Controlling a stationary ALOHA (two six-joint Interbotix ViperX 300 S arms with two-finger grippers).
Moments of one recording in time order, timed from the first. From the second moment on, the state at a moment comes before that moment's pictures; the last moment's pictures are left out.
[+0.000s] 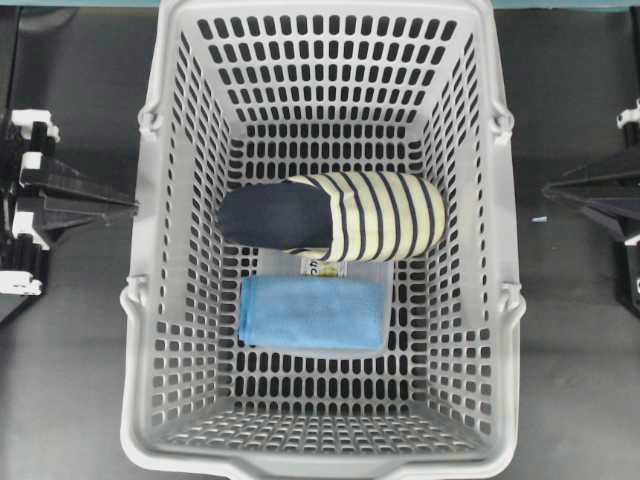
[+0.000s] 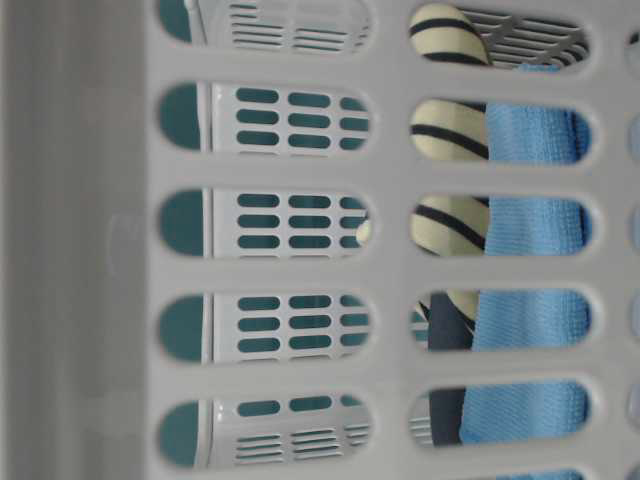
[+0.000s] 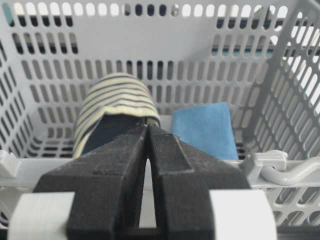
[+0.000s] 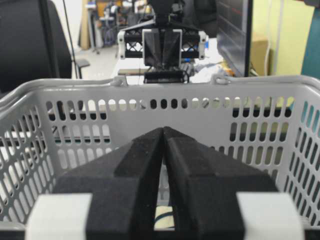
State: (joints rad) left arm 0.00 -0.96 1.17 0.00 -0.29 0.00; right arm 0.00 -0.97 1.18 0.00 -0.29 0.00
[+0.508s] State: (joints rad) left arm -0.08 -0.77 0.73 0.04 0.33 -0.04; right arm 0.02 -0.96 1.07 0.02 0.01 0.09
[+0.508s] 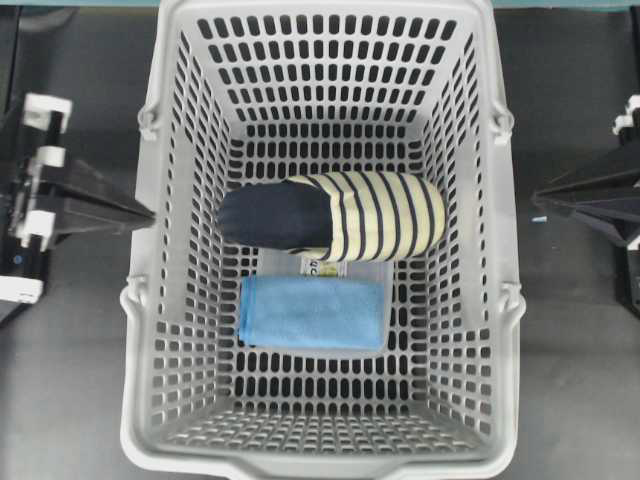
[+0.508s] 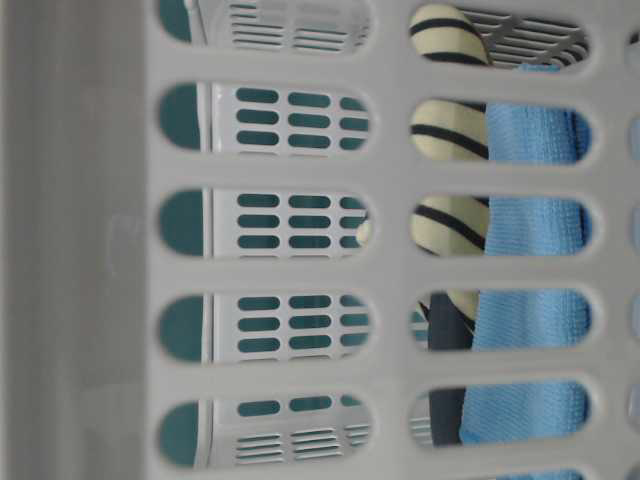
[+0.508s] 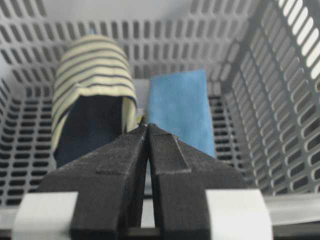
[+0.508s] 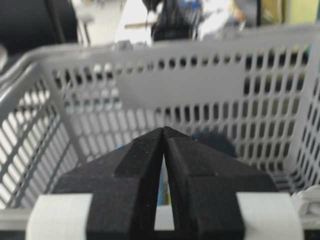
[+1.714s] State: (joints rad) left arm -0.15 0.09 0.02 0.04 0.93 -0.05; right arm 0.01 -0.97 1.04 0.02 0.01 0.09
